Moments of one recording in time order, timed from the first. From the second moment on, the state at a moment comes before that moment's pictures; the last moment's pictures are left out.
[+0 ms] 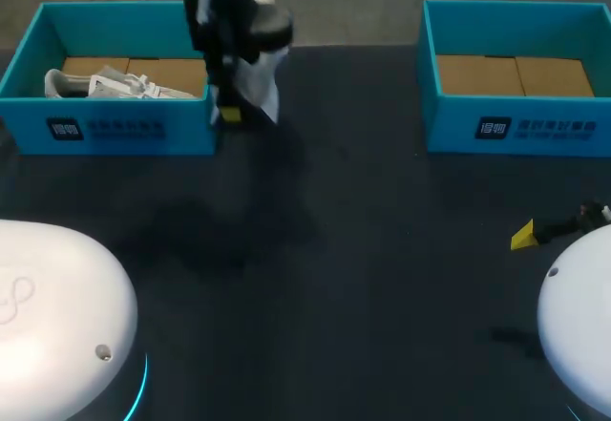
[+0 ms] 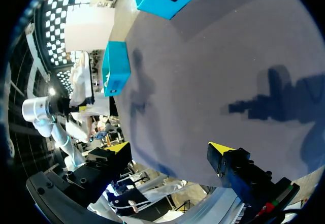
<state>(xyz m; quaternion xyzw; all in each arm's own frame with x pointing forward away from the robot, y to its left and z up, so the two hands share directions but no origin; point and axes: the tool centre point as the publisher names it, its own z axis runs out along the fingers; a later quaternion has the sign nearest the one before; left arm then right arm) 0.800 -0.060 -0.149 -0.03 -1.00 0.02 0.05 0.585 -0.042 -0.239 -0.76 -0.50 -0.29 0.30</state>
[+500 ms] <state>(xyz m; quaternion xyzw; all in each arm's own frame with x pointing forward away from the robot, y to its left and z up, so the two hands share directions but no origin) 0.839 0.003 -0.119 0.00 -1.00 -0.01 0.04 0.585 -0.042 -0.239 -0.76 -0.50 -0.29 0.30</state>
